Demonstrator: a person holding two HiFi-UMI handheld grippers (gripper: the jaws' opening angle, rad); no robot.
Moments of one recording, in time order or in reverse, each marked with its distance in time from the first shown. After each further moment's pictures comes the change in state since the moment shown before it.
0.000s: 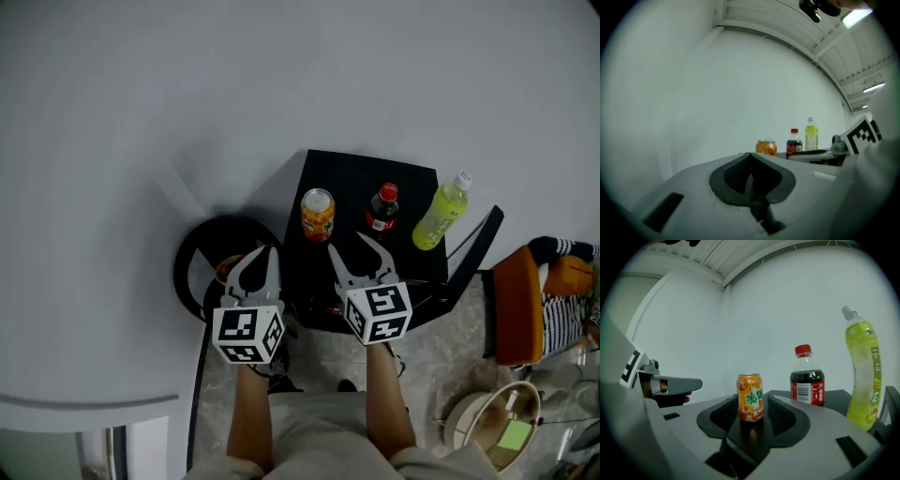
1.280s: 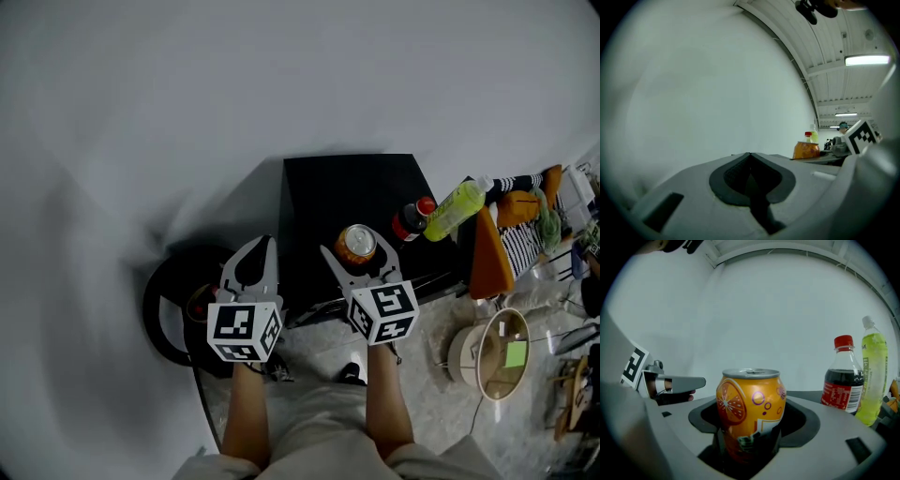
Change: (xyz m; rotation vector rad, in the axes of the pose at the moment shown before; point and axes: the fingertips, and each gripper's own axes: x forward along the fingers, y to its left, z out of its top) left arm 0.109 0.091 -0.007 -0.102 0.024 -0.406; right arm 0.091 0.007 0.003 -0.015 0.084 -0.371
